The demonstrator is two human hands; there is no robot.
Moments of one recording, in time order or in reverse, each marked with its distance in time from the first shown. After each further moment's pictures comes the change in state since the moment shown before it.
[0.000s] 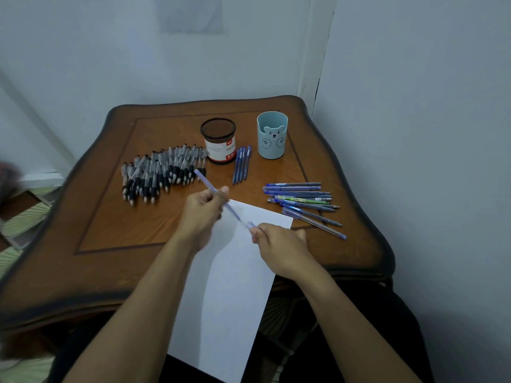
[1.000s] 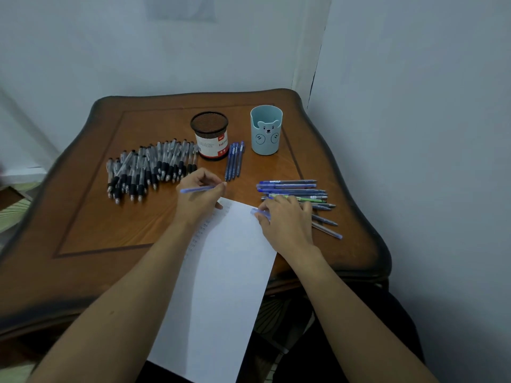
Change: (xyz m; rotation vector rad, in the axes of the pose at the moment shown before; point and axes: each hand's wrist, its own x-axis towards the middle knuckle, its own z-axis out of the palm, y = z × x) left_hand 0.053 -0.016 0.000 0.257 0.089 0.361; right_hand 0.047 0.029 0.001 -0.197 0.379 -0.034
